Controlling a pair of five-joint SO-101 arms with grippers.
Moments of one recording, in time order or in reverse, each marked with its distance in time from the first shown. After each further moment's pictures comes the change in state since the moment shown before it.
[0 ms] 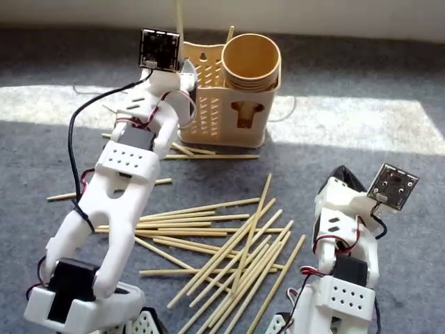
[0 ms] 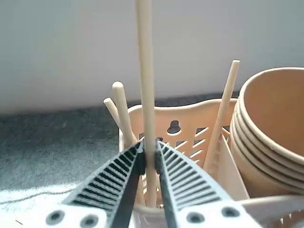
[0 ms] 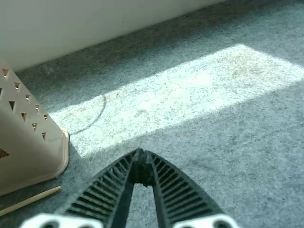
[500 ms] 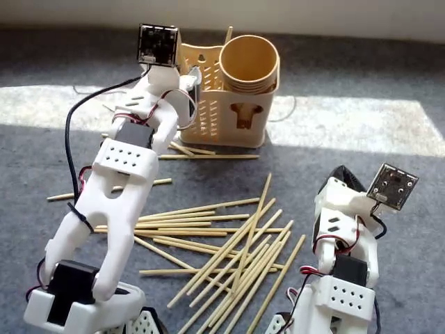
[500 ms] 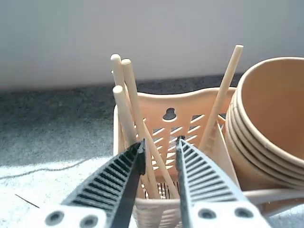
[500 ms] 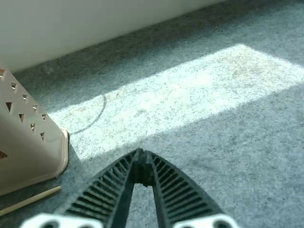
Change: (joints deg) left arm 0.2 -0.4 -5.1 13.3 3.0; right arm 0.0 0.0 0.0 0.0 0.0
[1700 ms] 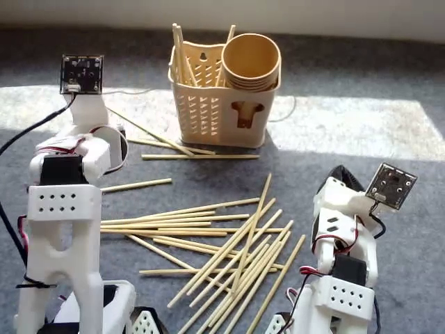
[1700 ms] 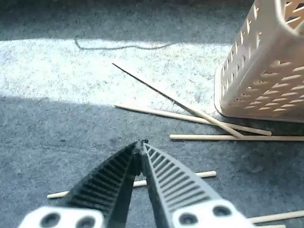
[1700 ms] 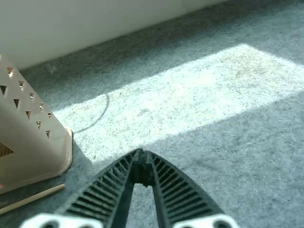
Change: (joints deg) left arm -18.5 -25.0 10.7 36.3 -7.3; right arm -1.4 0.0 0.0 0.0 0.0
